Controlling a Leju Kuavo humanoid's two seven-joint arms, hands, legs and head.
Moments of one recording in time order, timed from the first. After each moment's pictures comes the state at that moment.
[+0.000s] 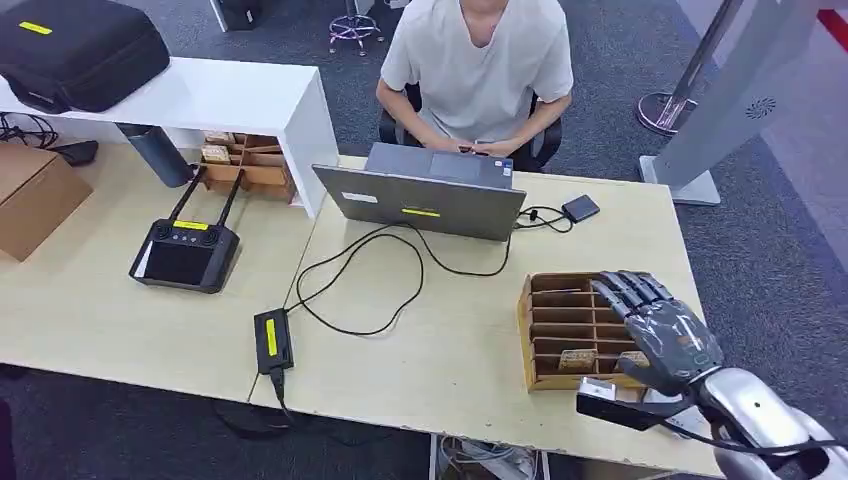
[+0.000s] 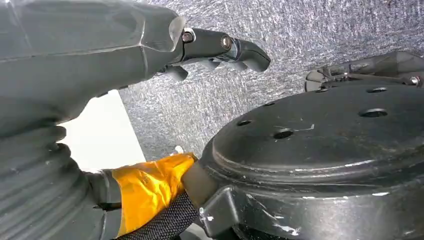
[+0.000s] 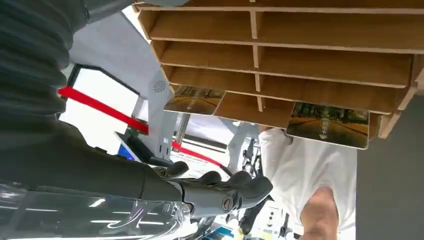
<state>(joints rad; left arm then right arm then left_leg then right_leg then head) 0.06 0.12 -1.39 -0.42 1.35 0.29 -0.17 -0.26 -0.74 0.61 -1.59 0.95 -0.16 -0.04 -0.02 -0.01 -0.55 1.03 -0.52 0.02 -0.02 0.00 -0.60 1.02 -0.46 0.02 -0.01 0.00</state>
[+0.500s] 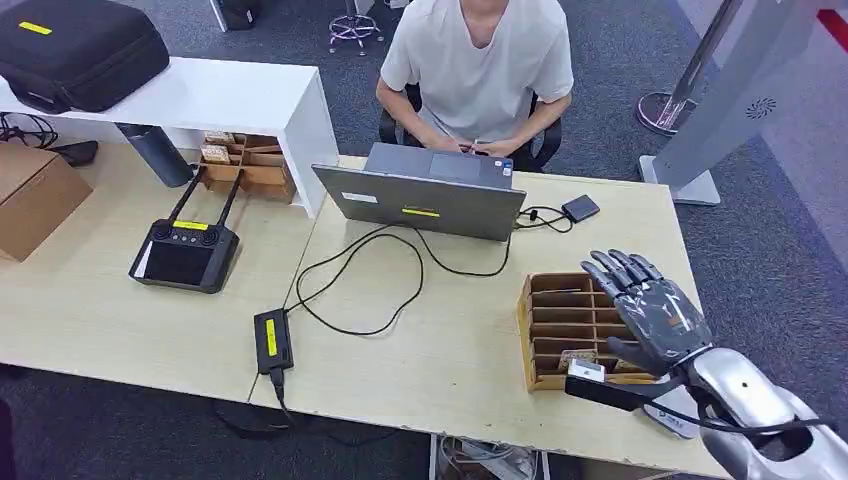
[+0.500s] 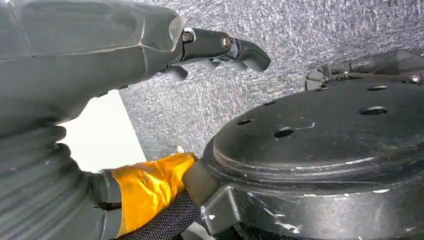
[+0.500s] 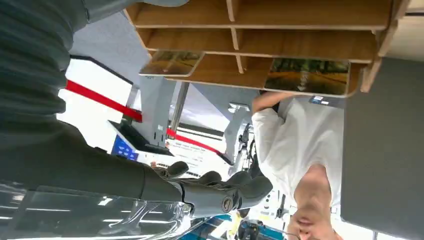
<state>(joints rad) 0.06 0.13 -1.40 -0.42 1.35 0.29 -0.17 -0.34 -0.69 0.64 -1.57 0.97 -0.16 -0.05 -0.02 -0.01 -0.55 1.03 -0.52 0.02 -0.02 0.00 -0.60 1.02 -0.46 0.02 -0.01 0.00</state>
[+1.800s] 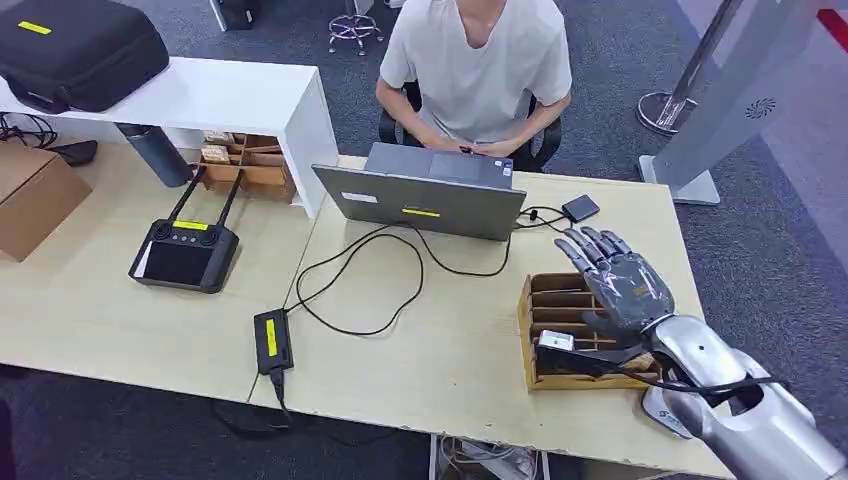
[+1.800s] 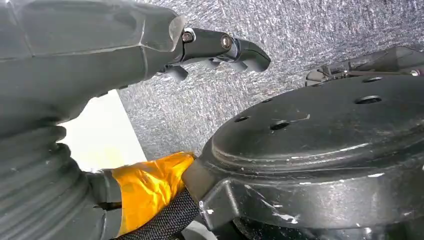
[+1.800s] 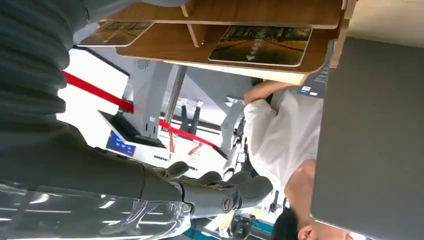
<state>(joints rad) 0.04 0.13 -1.43 -0.42 1.34 0.28 -0.16 -0.50 -0.58 0.74 -1.41 1.00 -0.16 -0.04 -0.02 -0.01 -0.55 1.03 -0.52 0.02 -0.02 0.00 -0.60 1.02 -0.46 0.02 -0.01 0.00</state>
